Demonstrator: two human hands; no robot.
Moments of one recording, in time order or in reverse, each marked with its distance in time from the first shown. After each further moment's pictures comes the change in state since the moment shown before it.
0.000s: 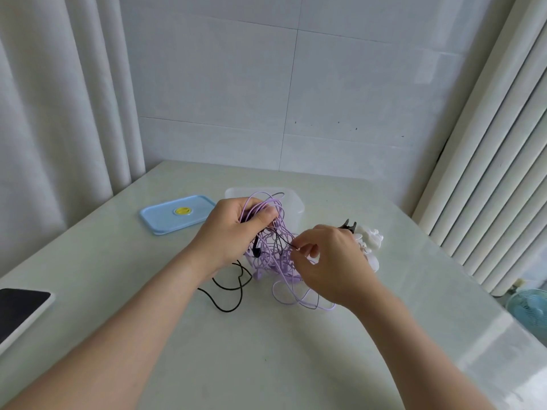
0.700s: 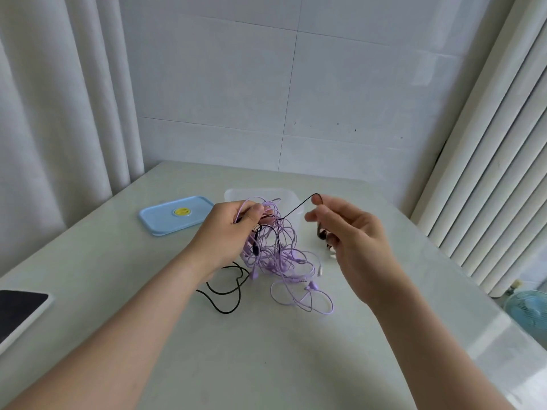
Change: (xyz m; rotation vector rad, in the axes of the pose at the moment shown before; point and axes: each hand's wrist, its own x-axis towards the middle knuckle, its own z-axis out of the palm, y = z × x) left_hand 0.004 -0.013 0.000 -0.035 0.030 -0.052; right_hand 0.007 -0.004 -0.027 1.105 0.114 0.296
